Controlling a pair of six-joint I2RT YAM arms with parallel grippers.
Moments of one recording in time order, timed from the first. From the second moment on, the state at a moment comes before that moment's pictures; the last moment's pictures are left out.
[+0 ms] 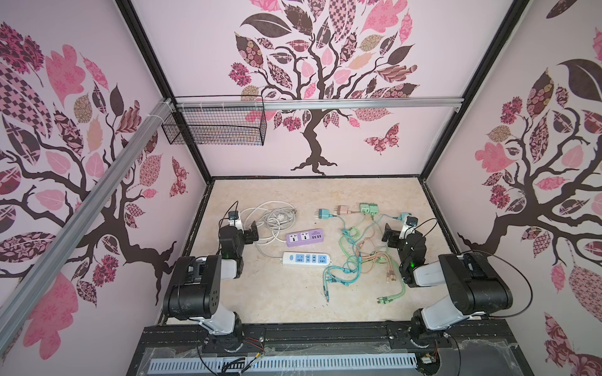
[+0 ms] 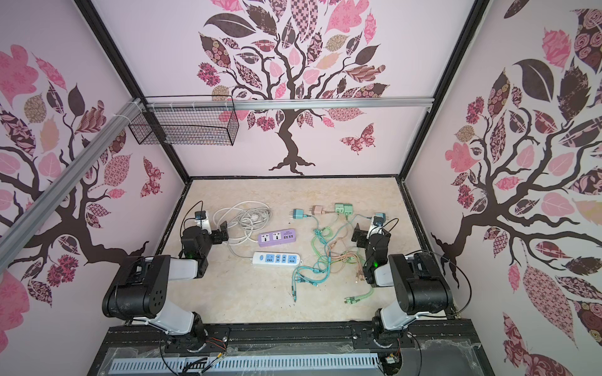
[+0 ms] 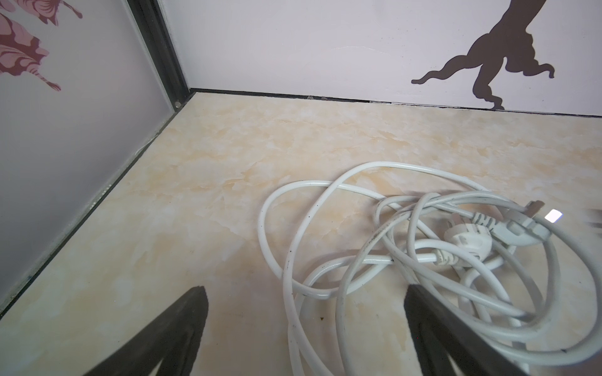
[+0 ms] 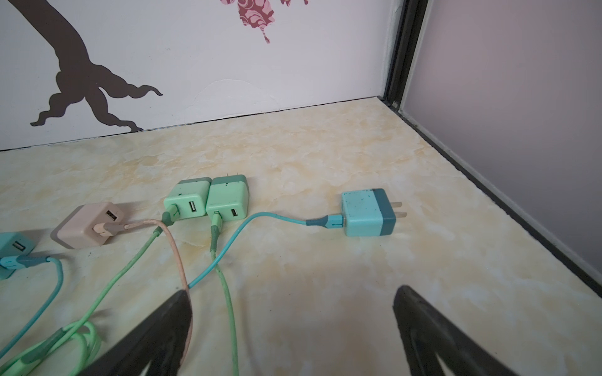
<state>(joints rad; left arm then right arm) 0.04 1.57 0.41 0.83 -0.01 -0.04 0.04 1.56 0.26 1.06 0.18 0.12</state>
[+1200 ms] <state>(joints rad) -0.11 1.15 0.57 0.18 -0.29 -0.19 0.04 1.35 0.67 0.29 0.11 0.07</state>
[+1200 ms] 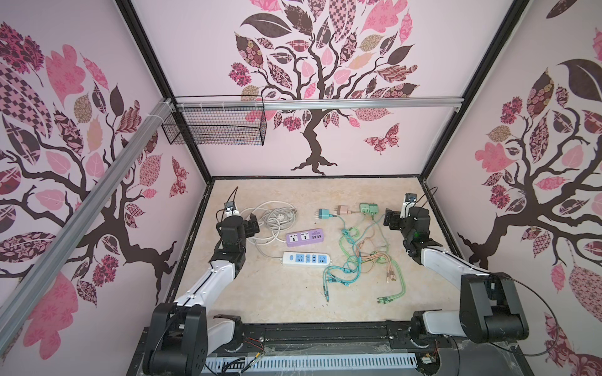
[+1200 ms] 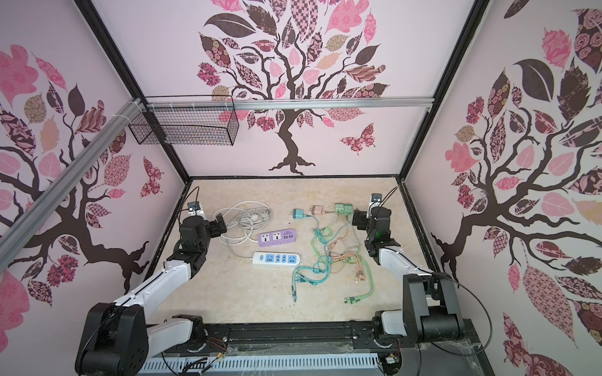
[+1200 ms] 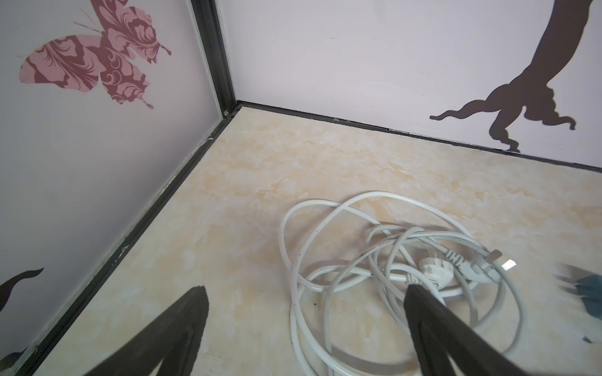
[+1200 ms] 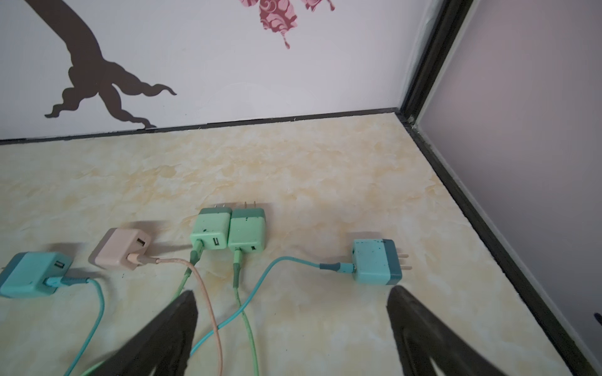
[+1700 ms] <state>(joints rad) -0.11 1.00 0.78 -0.28 -0.10 -0.32 0.04 1.48 1.01 -0.19 0.26 0.20</state>
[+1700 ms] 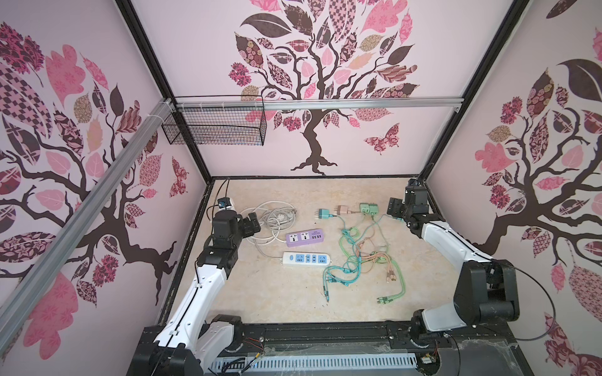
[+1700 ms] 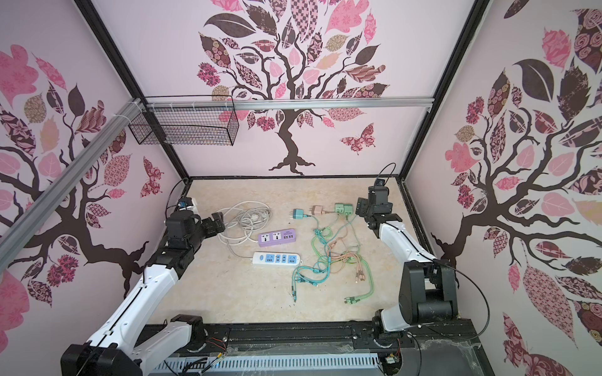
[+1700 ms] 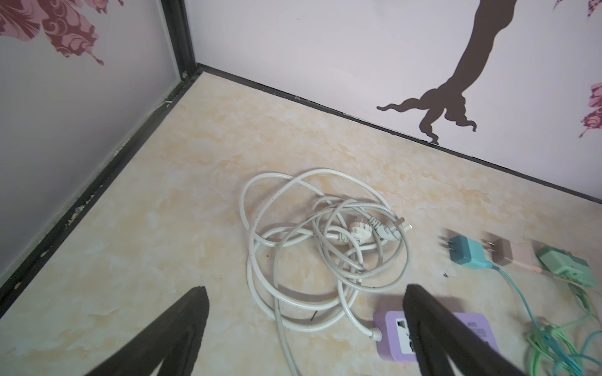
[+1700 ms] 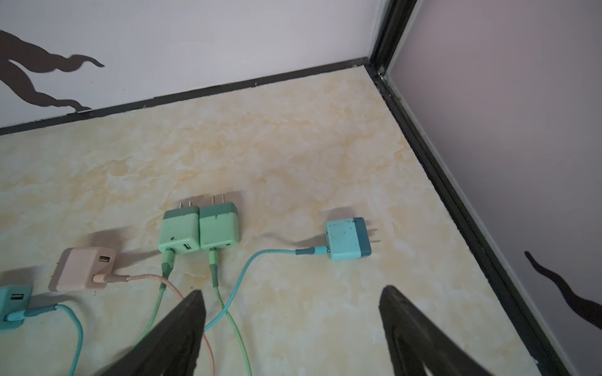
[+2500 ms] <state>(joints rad) -0.11 0.95 0.83 -0.48 0.10 -0.31 -0.11 1.70 1.06 -0.26 0.20 0.61</state>
